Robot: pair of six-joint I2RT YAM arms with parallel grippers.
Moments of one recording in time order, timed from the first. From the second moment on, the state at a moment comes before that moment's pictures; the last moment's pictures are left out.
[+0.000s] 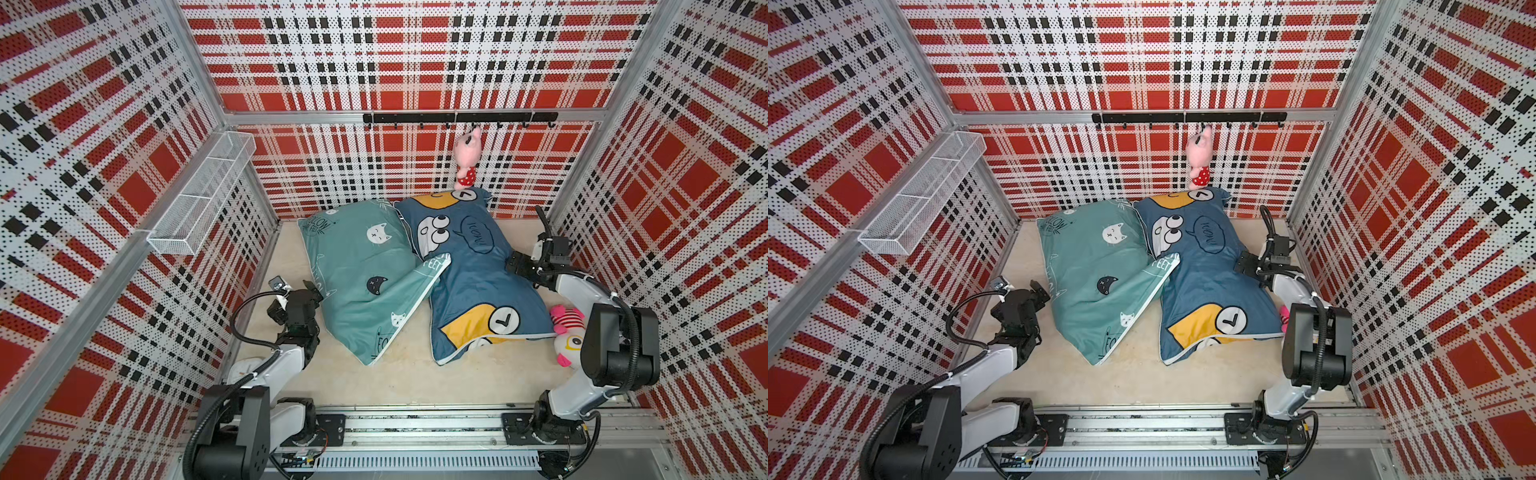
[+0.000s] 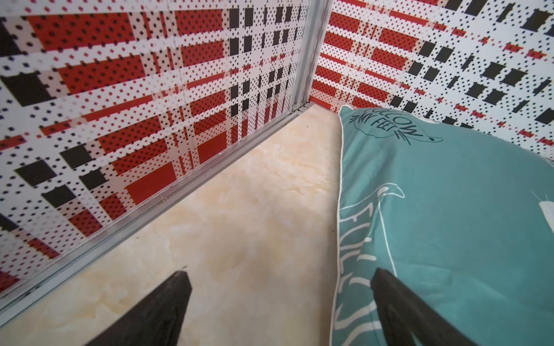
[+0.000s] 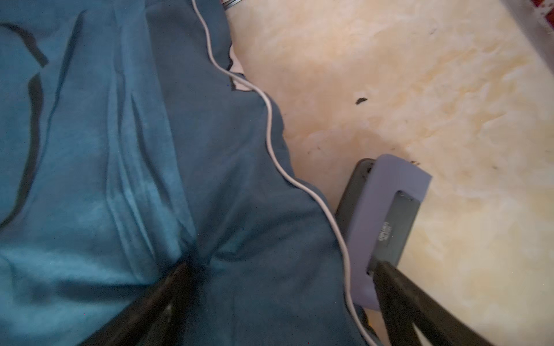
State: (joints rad) left arm -0.04 1.19 0.35 0.49 -0.56 -0.37; right arm -0.10 1.64 1.06 -0.21 -0.19 0.29
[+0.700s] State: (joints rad) left arm -0.06 1.47 0.35 0.92 -0.41 -0.16; right arm 0.04 1.39 0.62 0.32 0.01 0.11
